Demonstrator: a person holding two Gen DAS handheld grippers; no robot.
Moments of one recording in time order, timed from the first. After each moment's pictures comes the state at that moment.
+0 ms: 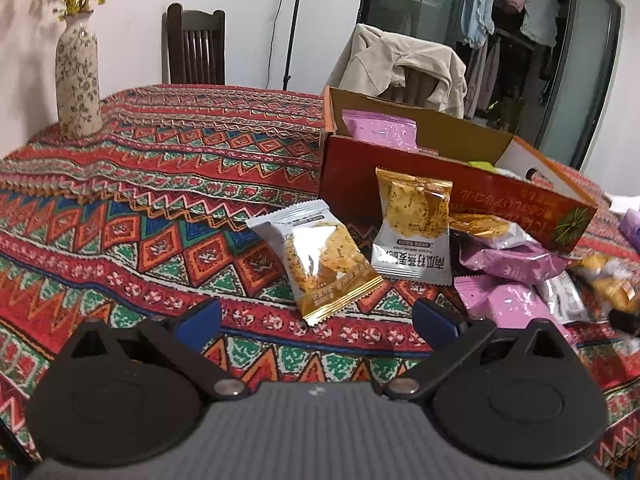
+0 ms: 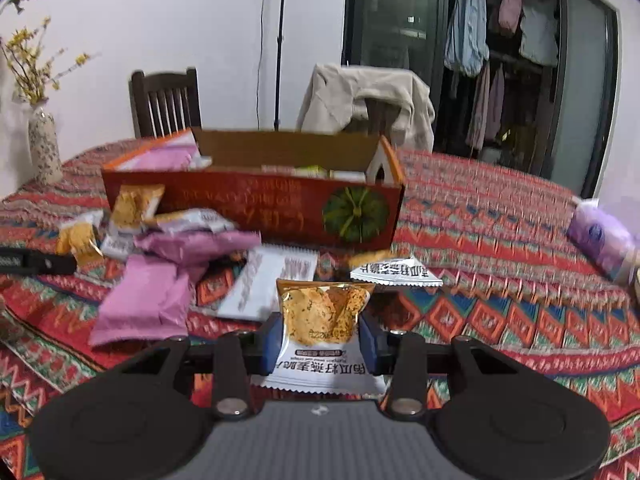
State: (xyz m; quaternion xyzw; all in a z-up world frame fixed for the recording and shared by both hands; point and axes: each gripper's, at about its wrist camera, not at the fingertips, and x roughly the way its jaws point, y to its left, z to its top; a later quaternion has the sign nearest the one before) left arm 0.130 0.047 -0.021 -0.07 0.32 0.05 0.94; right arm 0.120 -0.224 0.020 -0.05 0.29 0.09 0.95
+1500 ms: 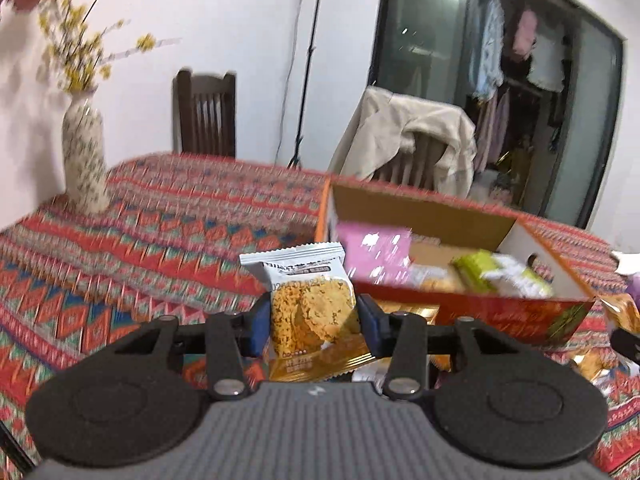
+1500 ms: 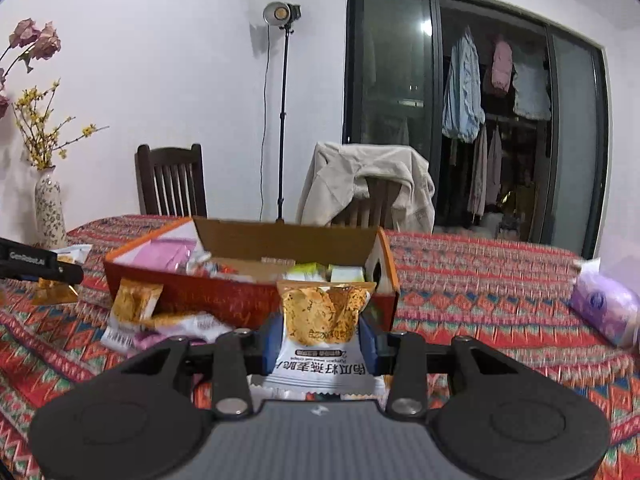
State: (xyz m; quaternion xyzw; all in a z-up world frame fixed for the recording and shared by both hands) left arm 0.159 0.036 0.039 -0.08 0.23 0.07 0.97; right arm 0.143 -0.229 0.050 -0.04 0.17 0.10 0.98
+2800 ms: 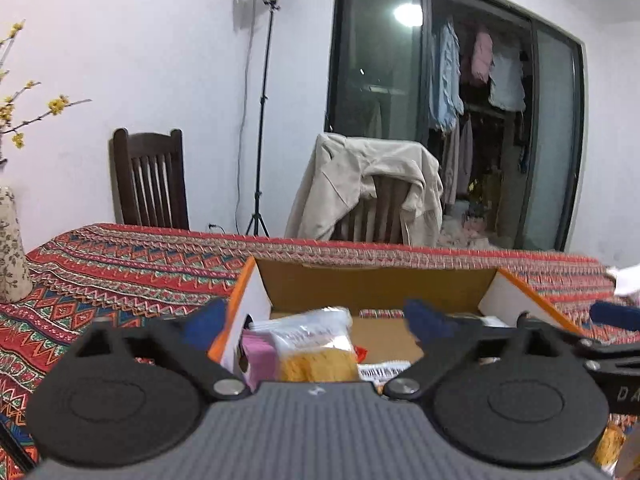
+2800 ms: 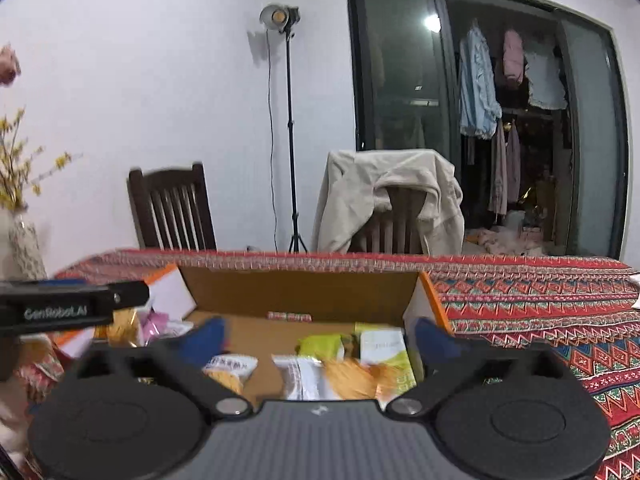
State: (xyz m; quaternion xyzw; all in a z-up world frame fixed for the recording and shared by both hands) left arm 0.251 -0.006 0.039 -0.04 0.15 0.03 0.99; right arm 0.275 -0.207 0.046 0.01 0.17 0.13 0.98
